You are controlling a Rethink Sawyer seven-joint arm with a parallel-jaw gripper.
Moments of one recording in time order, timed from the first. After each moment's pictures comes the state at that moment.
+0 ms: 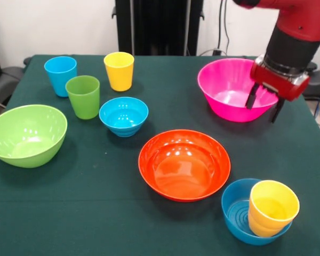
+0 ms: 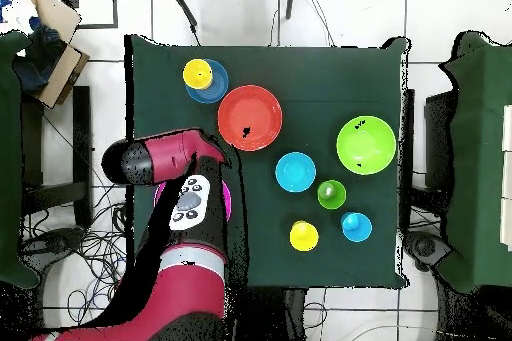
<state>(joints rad) 0.17 -0.43 -0.10 1.43 -0.10 0.57 2.76</state>
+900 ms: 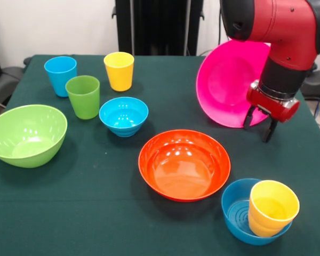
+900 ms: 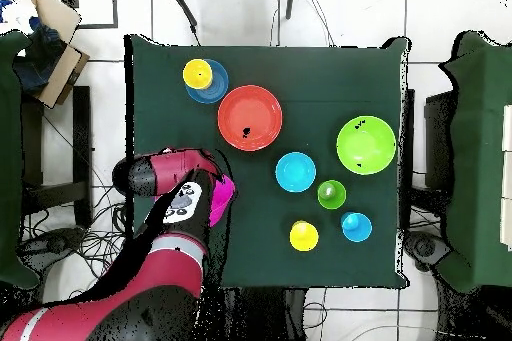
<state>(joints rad) 0.25 -0.28 -0.17 1.43 0.04 0.40 2.76</state>
